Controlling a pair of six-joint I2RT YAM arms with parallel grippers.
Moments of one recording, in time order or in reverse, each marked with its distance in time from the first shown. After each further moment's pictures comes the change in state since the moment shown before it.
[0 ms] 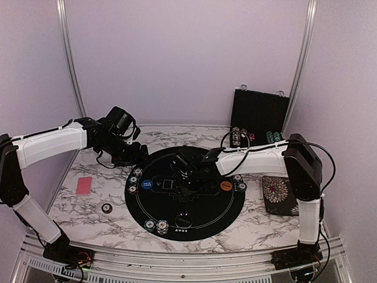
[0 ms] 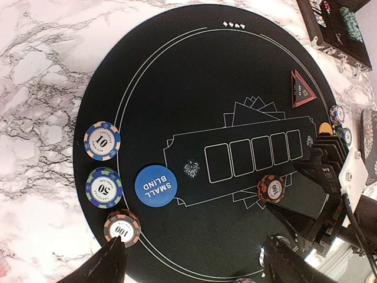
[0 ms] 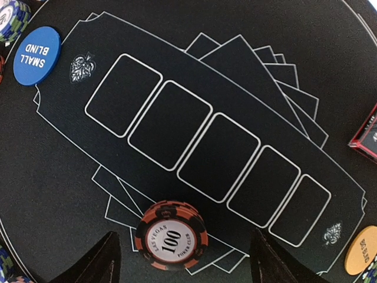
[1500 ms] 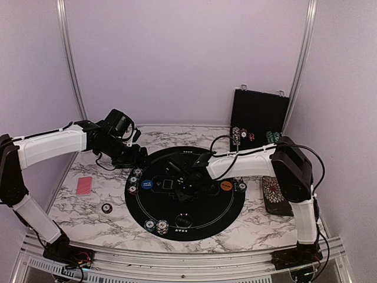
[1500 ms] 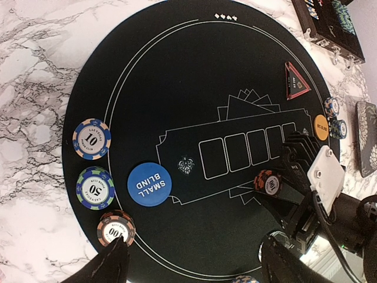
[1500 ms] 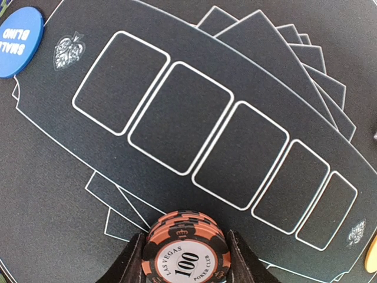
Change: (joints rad) left arm 0.019 -0.005 -0.045 0.044 0.061 0.025; right arm 0.023 0.097 0.074 -0.052 0.022 0.056
